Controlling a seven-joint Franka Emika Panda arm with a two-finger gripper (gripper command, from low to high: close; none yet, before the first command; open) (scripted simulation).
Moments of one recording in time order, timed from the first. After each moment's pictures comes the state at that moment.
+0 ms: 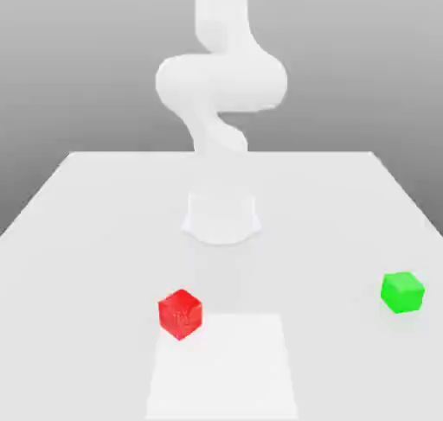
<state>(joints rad) -0.03 -0.74 0.00 -2.36 0.01 2.35 0.85</state>
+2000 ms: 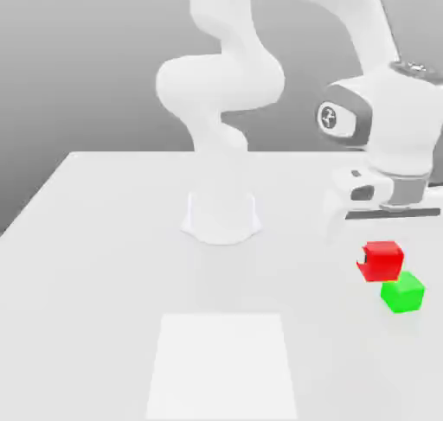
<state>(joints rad) 0.39 -0.06 0.45 -2.71 0.05 2.66 1.34</state>
